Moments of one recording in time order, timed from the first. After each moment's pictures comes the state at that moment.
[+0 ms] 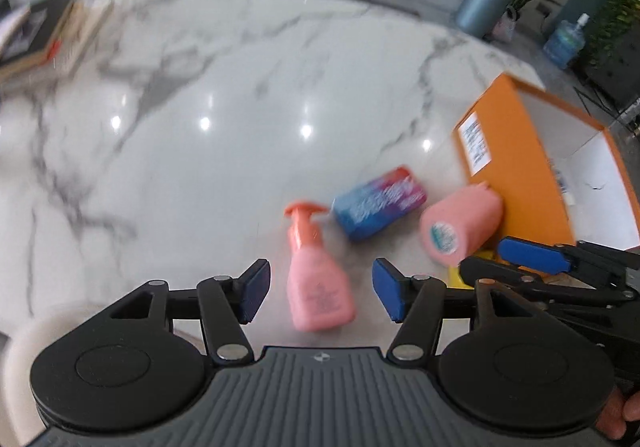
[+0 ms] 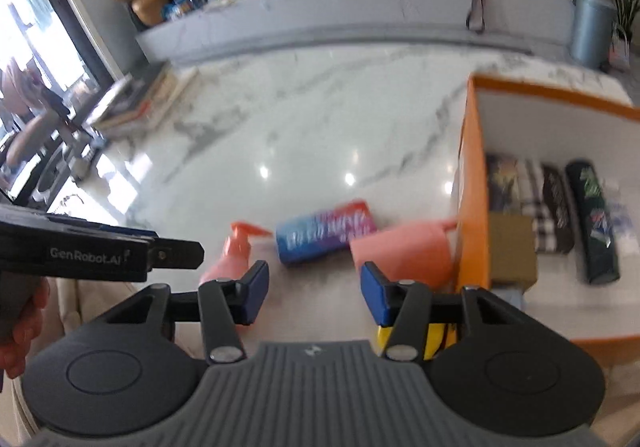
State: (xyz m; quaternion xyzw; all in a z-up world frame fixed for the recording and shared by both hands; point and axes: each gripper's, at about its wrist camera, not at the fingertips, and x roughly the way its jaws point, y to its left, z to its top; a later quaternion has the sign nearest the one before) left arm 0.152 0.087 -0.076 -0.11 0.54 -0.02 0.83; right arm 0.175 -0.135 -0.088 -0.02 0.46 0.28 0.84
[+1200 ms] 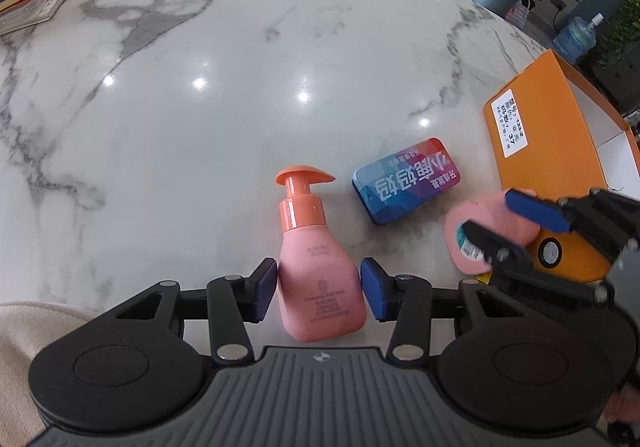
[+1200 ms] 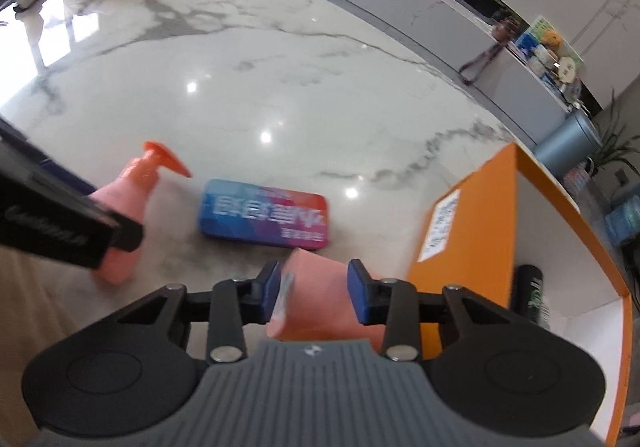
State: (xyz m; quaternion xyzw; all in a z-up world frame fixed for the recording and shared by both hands) left arm 0.167 0.102 -0.117 -0.14 0.58 -0.03 0.80; right arm 0.182 -0.064 -0.127 -0.31 0.41 0.23 0.83
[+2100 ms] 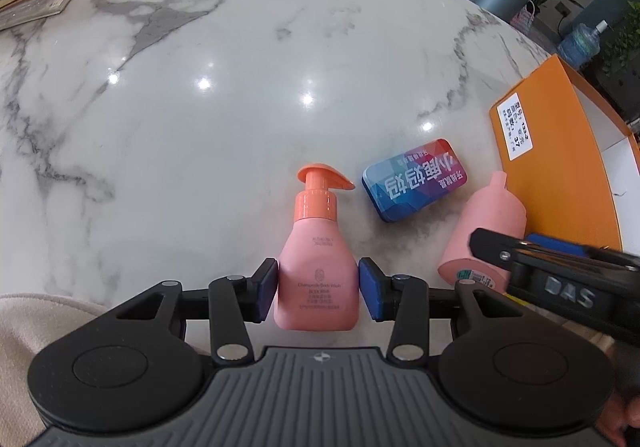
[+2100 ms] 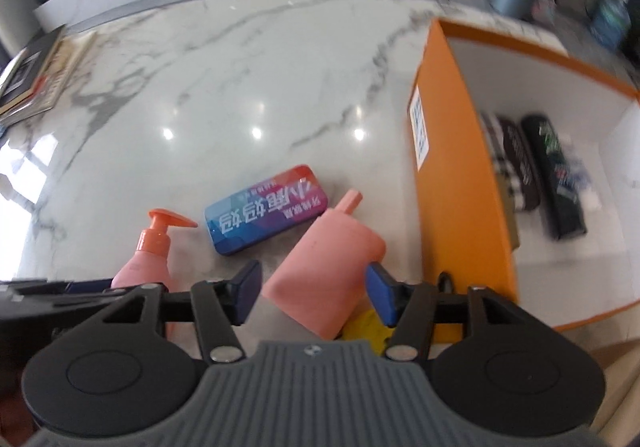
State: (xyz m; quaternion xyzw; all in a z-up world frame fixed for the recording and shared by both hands) left arm 0.164 0.109 -0.118 -0.15 0.57 -0.02 0.81; right arm 0.198 -0.088 -0.118 -0.05 0.53 0.12 0.84
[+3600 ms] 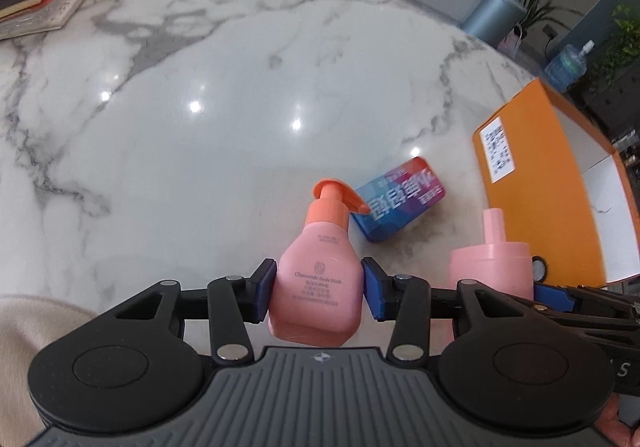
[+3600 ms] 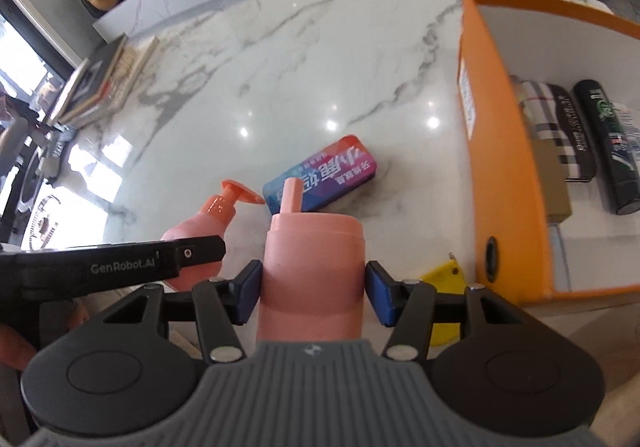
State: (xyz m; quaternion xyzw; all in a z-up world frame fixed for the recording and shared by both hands) left arm 0.153 0.110 -0.105 -0.16 0.53 -0.03 0.83; right arm 0.183 -0.119 -0.111 0.02 0.53 0.23 0.82
